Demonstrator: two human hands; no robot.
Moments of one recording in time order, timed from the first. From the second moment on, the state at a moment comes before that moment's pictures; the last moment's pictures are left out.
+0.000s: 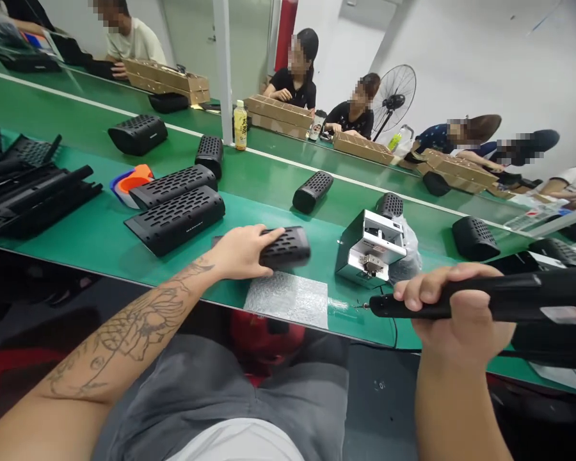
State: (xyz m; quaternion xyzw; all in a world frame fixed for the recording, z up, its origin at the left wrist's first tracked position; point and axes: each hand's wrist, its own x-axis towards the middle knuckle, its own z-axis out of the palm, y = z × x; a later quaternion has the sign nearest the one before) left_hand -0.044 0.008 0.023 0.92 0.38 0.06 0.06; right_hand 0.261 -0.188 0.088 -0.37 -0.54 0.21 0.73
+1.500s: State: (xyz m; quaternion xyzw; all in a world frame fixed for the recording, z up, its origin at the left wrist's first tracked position) left_hand 0.020 -0.042 0.005 0.97 0.25 -0.01 0.08; right_hand 0.241 -0.142 0.059 -0.40 -0.56 0.30 0.66
